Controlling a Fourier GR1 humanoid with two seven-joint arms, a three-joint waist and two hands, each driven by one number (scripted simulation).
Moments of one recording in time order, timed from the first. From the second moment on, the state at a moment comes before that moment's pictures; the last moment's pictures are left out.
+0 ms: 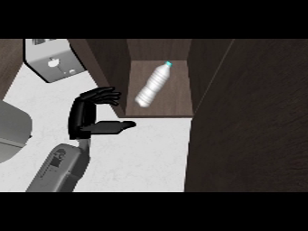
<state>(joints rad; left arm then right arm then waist) -0.33 0.13 -0.19 -1.19 0.26 0.28 -0.37 0.55 -0.13 0.39 -2.13 -0.23 0.09 -0.21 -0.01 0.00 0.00</state>
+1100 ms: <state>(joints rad) 0.06 0.11 -0.41 -1.94 0.30 0.23 -0.18 0.59 -0.19 0.49 -2.16 -0.11 0.06 -0.23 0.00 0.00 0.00</state>
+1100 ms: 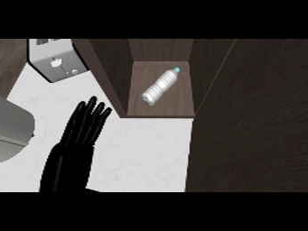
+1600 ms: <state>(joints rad) 0.31 0.21 -0.34 -2.13 0.38 0.15 -0.25 0.57 -0.34 0.54 -2.24 -0.02 0.16 -0.14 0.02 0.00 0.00</state>
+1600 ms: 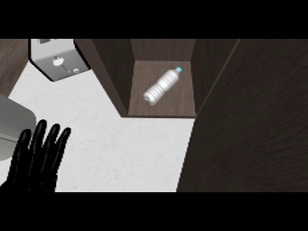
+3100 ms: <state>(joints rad) 0.73 0.41 0.09 -2.27 0.80 -0.25 -0.36 0.10 -0.07 0.62 -2.12 0.01 0.05 0.34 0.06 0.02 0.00</state>
